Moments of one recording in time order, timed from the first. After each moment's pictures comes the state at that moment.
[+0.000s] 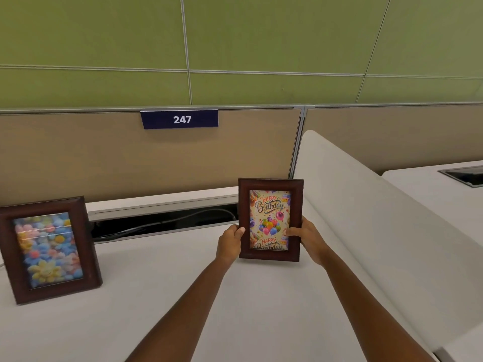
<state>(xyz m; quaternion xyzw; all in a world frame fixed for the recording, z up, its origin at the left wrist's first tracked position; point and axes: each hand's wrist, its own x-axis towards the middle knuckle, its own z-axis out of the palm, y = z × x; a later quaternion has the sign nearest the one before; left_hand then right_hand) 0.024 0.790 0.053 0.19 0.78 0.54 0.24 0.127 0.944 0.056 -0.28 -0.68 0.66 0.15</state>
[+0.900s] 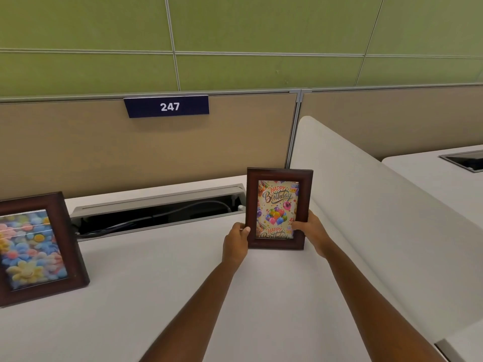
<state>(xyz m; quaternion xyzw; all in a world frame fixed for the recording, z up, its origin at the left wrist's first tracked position) 0.036 0.812 0.030 0.22 0.82 0.48 0.21 0.128 0.971 0.033 -0.33 -0.68 0.63 0.18</state>
